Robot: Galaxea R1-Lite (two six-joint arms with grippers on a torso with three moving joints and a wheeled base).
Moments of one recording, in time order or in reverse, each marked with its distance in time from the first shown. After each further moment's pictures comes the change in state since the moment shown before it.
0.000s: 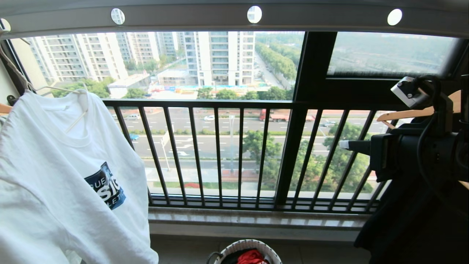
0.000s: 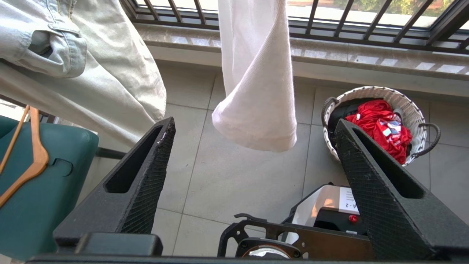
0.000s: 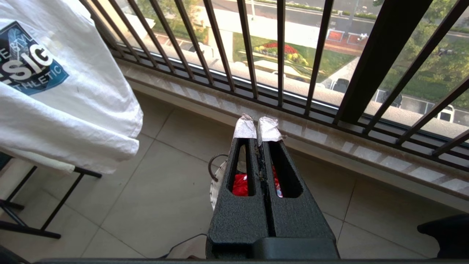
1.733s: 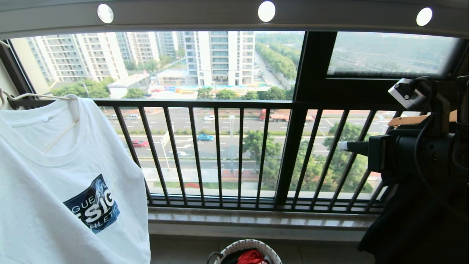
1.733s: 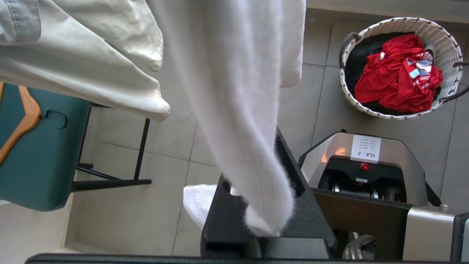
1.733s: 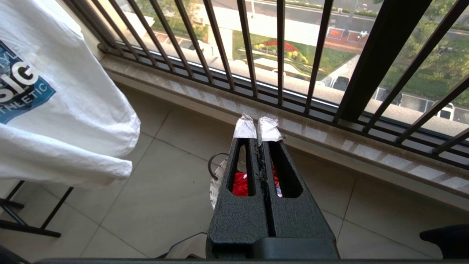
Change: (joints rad) left arm 0.000 0.071 0.195 -0.025 0.011 -0.015; right arm 0.000 0.008 0.002 -0.001 0.000 0.000
